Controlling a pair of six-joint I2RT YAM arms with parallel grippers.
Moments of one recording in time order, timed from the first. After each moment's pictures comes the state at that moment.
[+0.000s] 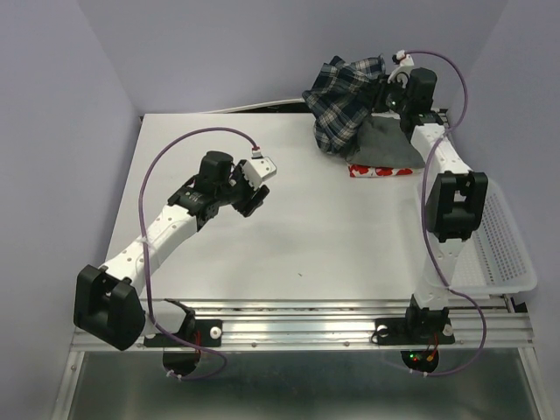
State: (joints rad) left arm -0.46 1.27 1.00 -0.36 0.31 0.42; right arm 0.02 2.10 1.90 0.03 -0.55 0.19
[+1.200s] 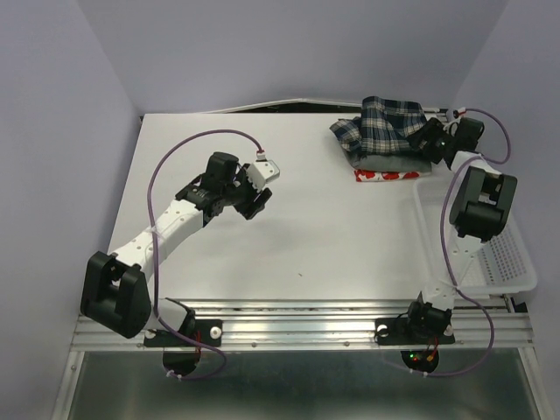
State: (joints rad) left arm -0.46 1.35 1.00 -0.37 0.32 0.42; right arm -0.34 2.20 1.61 0.03 -0.58 0.45
